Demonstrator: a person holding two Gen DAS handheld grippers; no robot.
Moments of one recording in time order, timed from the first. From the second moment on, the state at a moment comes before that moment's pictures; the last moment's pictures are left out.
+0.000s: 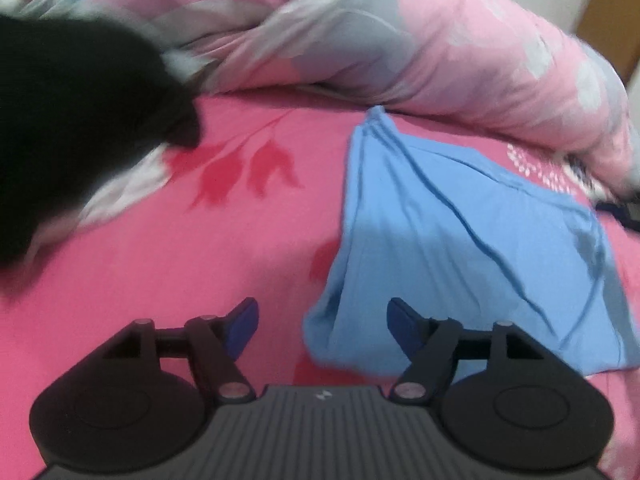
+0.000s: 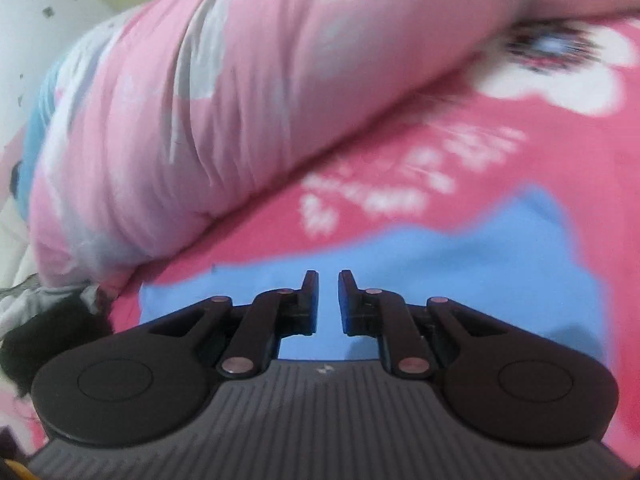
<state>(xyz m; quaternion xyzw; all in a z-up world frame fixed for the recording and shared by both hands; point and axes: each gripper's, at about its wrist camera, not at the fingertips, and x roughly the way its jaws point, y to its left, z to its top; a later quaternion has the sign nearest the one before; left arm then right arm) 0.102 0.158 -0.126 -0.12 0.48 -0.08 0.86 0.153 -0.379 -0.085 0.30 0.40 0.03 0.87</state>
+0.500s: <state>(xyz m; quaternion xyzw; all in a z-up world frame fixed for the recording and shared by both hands) 0.102 0.181 -0.173 -0.38 0.46 -0.05 0.80 -0.069 -0.434 -0.167 0.59 0.38 -0.12 0.70</state>
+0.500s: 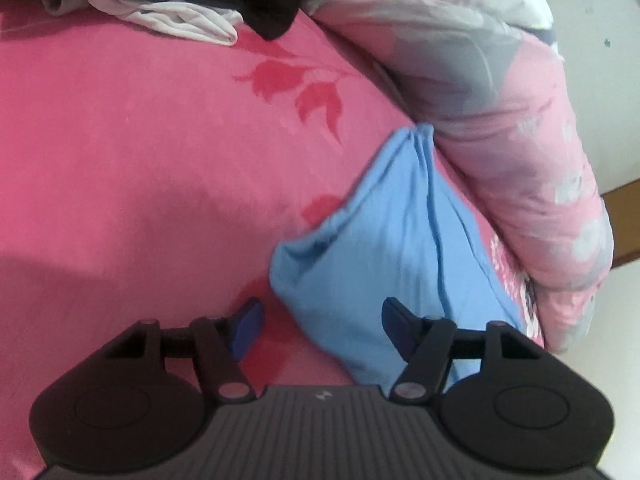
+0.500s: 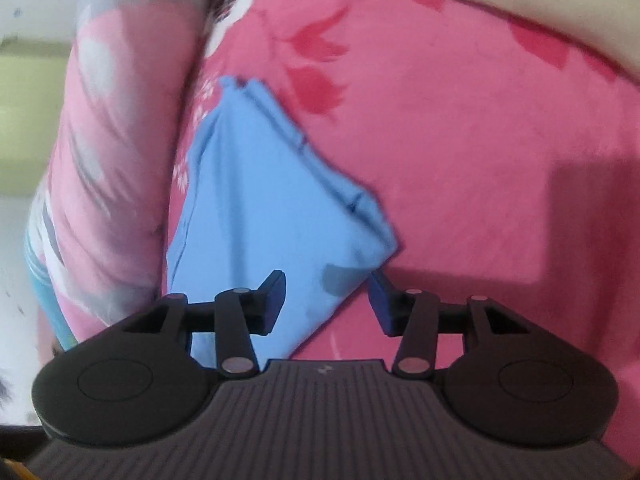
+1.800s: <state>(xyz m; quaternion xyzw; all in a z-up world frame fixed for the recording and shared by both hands) 0.078 0.199 -0.125 -0.37 0.40 -0.01 0.84 -0.082 -0.446 -0.122 0.57 0.31 -0.10 0.76</state>
